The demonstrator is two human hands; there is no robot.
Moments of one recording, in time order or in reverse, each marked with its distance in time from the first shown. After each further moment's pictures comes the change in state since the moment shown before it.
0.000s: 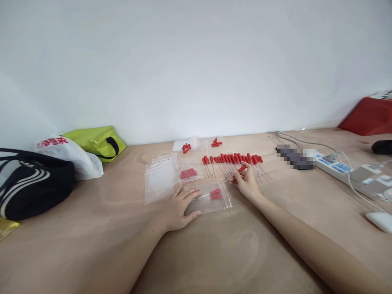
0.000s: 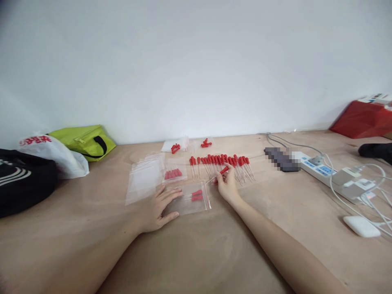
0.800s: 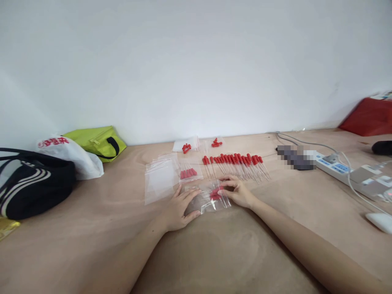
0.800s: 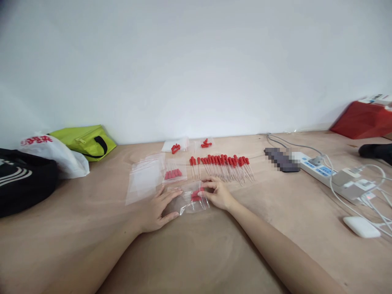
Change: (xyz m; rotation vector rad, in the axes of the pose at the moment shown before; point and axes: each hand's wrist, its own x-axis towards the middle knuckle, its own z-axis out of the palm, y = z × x) left_hand 0.000 -0.003 0.004 -0.038 0.047 0.006; right_hand -0.011 -0.003 0.002 -0.368 -0.438 -0.255
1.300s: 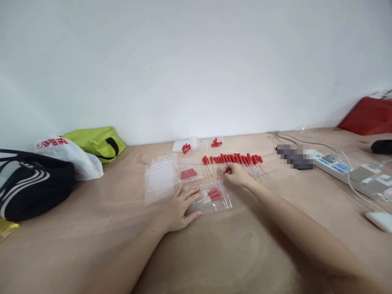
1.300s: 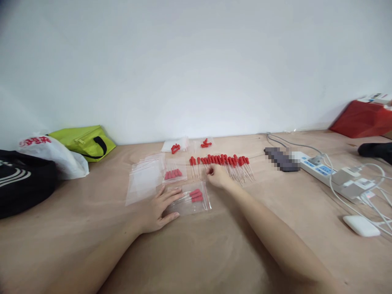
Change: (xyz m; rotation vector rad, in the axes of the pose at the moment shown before) left_hand 0.000 0.000 -0.002 0.037 -0.042 0.009; right_hand 0.047 -0.006 -0.017 -0.395 -0.005 0.301
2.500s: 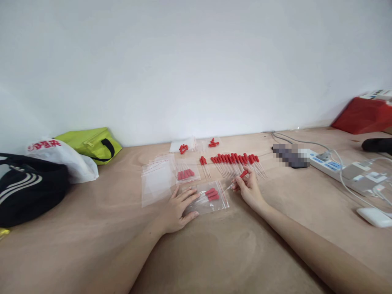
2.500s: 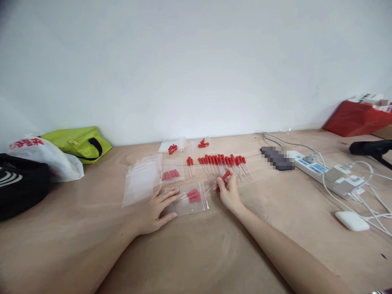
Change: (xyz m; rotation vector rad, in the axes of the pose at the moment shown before) left_hand 0.000 0.000 0.001 0.042 -0.030 -0.019; right_hand -0.061 0.015 0.012 0.963 0.338 0.080
